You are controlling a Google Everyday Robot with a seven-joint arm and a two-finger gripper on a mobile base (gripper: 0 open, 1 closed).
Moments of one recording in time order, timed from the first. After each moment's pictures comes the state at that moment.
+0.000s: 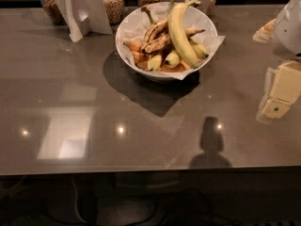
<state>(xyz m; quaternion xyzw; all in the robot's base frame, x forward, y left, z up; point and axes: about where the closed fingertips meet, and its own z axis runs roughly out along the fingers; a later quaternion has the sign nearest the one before) 0.438 -0.217 0.976 -0.60 0.78 -0.03 0.16</state>
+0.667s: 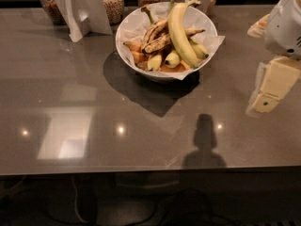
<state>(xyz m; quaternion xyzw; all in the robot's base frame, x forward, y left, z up) 0.450 -0.203 0.981 -0.60 0.78 -0.03 0.18</state>
